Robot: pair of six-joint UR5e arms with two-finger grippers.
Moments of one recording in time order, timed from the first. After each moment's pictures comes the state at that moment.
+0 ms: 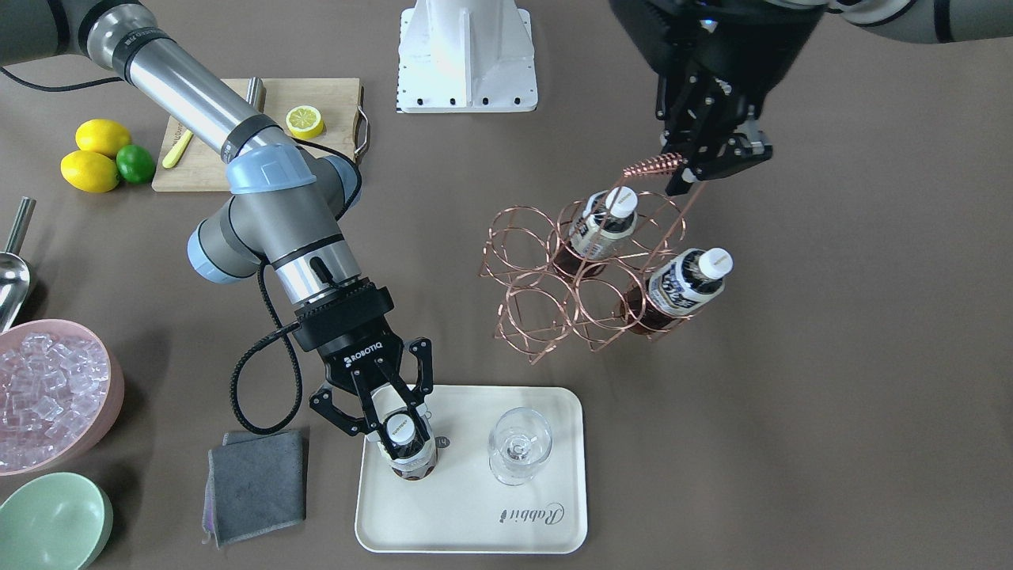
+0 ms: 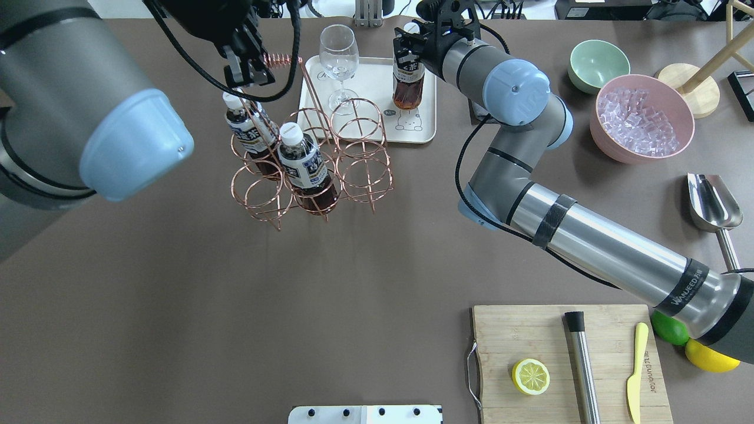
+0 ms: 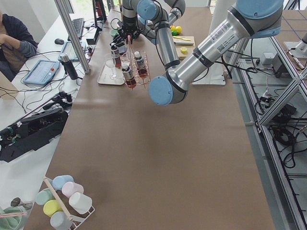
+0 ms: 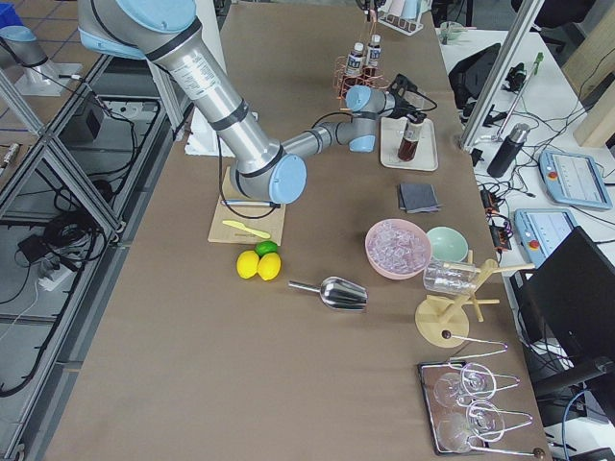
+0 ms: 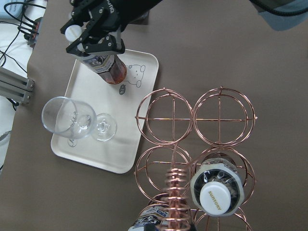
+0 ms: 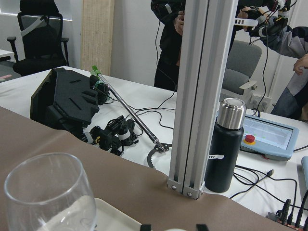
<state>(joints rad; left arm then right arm) -1.05 -2.43 -1.93 -1.09 -2.21 0.48 0.72 -0.78 1.13 -0.39 1.36 0.62</state>
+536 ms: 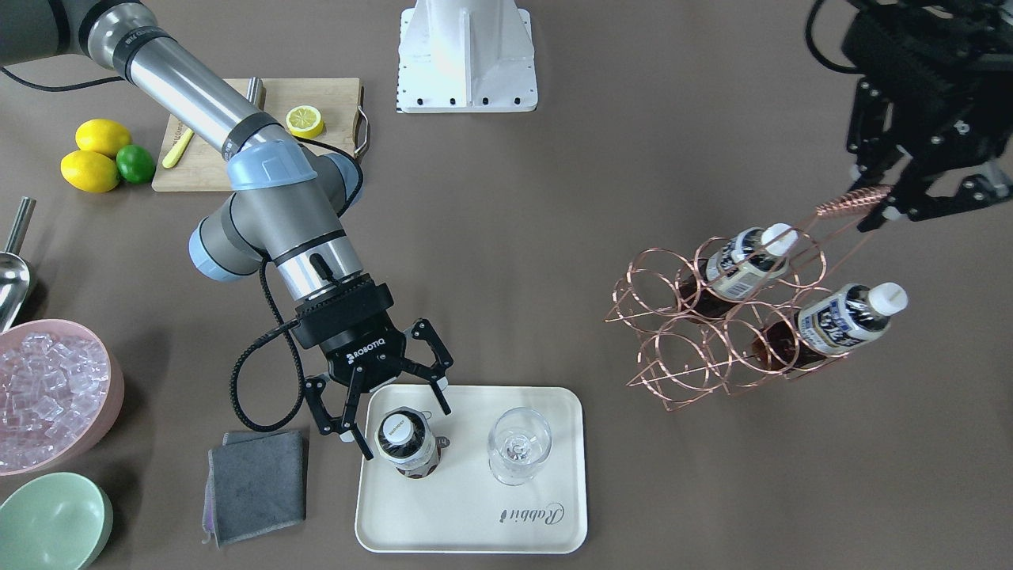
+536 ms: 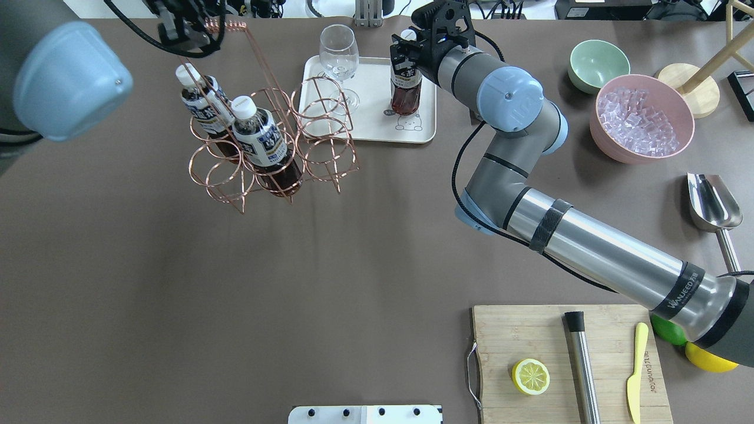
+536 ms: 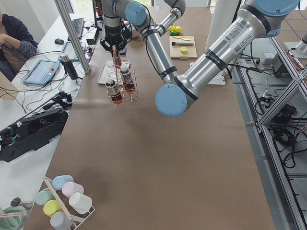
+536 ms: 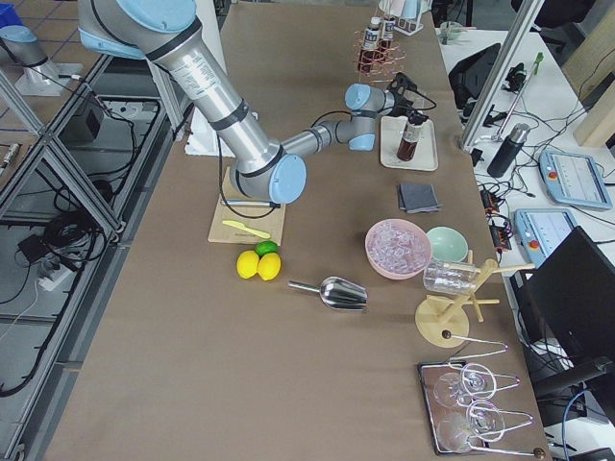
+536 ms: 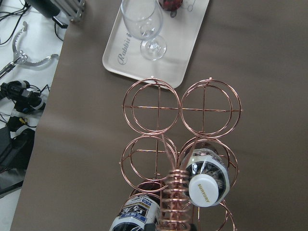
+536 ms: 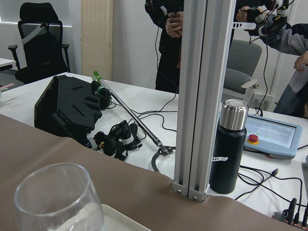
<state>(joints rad) -1.27 -2.33 -1.87 -1.01 -2.29 0.75 0.72 -0.78 1.14 -0.39 1.36 0.66</state>
